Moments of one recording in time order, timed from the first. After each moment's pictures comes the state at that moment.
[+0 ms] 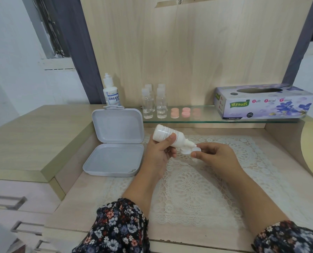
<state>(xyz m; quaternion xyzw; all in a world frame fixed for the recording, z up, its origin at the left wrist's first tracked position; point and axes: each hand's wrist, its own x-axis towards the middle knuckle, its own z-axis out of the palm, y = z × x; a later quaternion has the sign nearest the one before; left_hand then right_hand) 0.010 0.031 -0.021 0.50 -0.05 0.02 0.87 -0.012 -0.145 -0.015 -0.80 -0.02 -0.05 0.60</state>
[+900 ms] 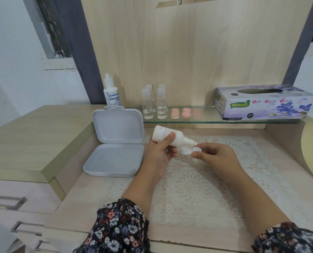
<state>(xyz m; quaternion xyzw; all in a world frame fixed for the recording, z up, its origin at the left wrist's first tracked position) 0.009 0.029 -0.018 0.49 -0.01 0.03 0.87 -0.012 -0.146 -0.015 -0.79 -0.02 -0.05 0.61</state>
